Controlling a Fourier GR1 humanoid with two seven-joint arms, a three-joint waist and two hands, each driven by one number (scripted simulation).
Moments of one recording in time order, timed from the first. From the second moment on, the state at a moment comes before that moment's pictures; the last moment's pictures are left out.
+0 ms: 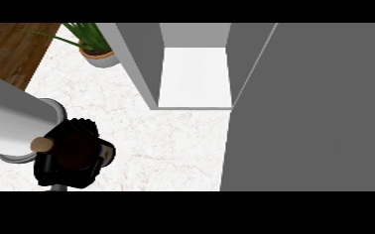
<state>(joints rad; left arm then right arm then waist) 0.04 0.18 0.03 -1.40 0.28 -0.17 -0.56 -0.13 -0.07 0.04 -2.47 -0.11 0.11 0.68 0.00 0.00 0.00</state>
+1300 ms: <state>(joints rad) -0.21 0.01 -0.35 -1.87 0.15 0.28 0.08 -0.13 -0.06 0.02 -2.47 -0.12 0.12 0.68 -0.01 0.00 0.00</state>
